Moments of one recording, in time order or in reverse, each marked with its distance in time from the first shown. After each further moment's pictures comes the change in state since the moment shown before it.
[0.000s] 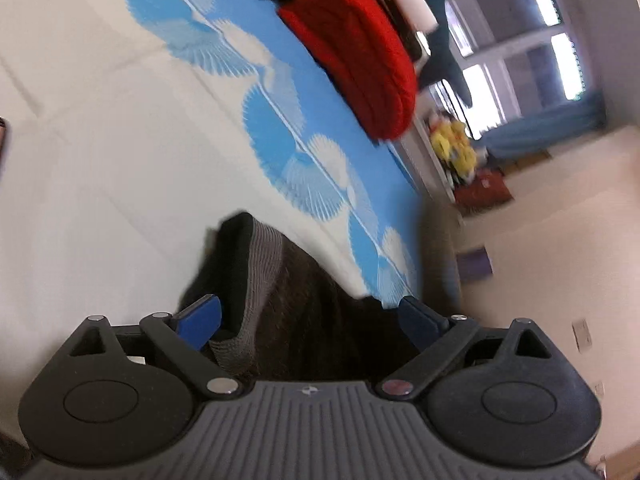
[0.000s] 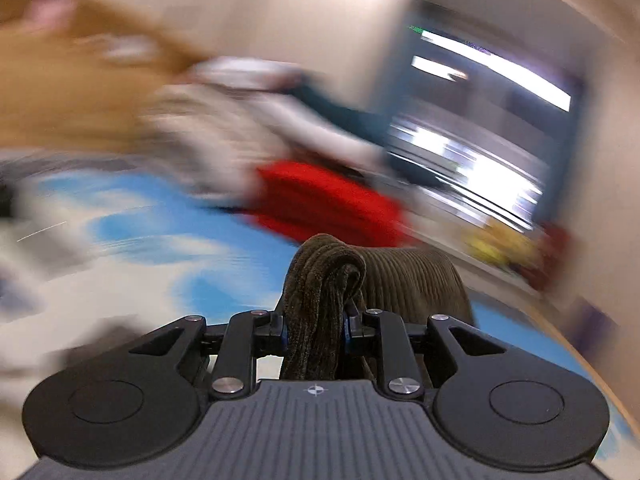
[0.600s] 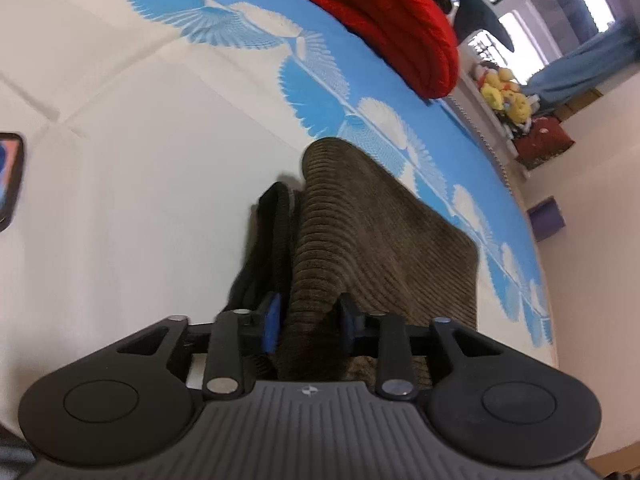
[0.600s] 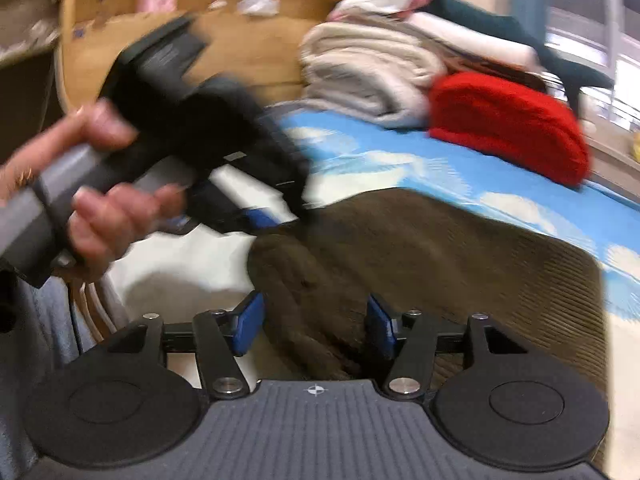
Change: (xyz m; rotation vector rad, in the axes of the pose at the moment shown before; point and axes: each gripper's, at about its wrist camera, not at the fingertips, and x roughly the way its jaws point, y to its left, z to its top) left arm 0.023 -0.001 -0.016 0.122 0.033 0.228; right arm -0.013 0.024 -0.052 0.220 0.198 0.427
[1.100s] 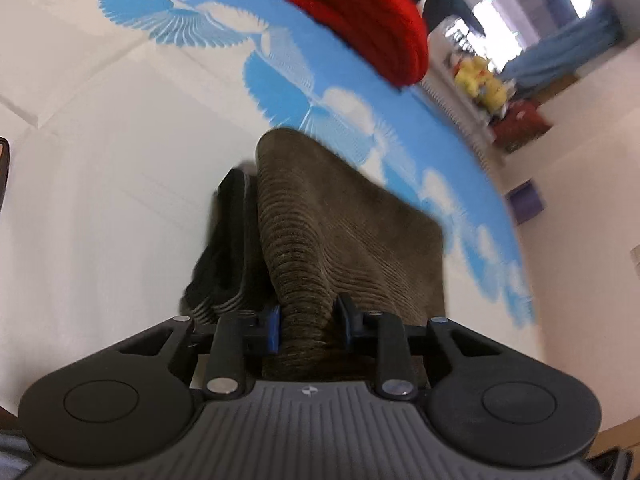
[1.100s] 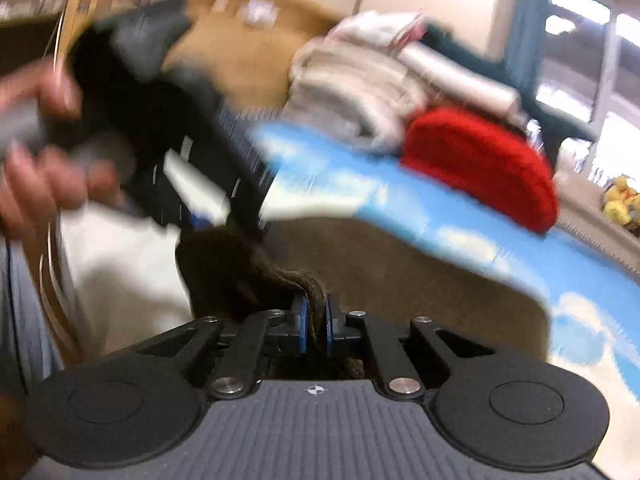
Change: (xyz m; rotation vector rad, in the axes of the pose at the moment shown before) left arm -0.025 -0.022 -0.015 0.040 0.013 -0.062; right arm -0.002 0.000 0.000 -0.170 -0.080 -0.085
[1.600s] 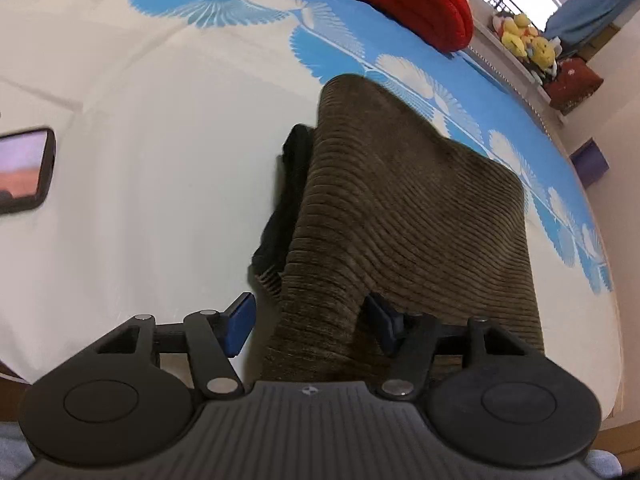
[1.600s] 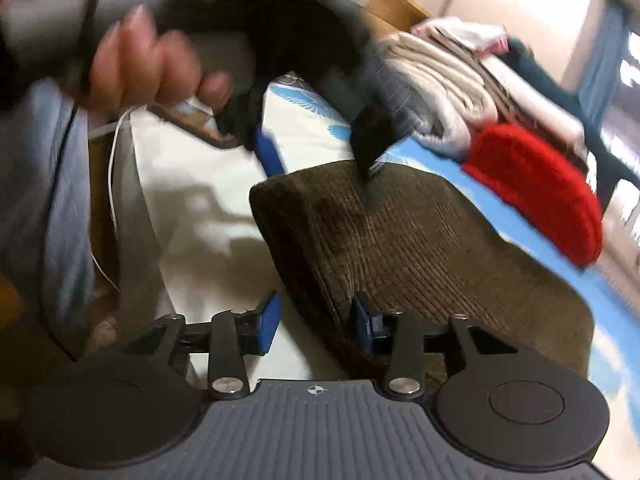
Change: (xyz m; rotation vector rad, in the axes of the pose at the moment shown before) left arm 0.022 0.007 -0.029 0.100 0.043 0.232; right arm 0.003 0.039 -0.046 -0.178 0.093 0.144
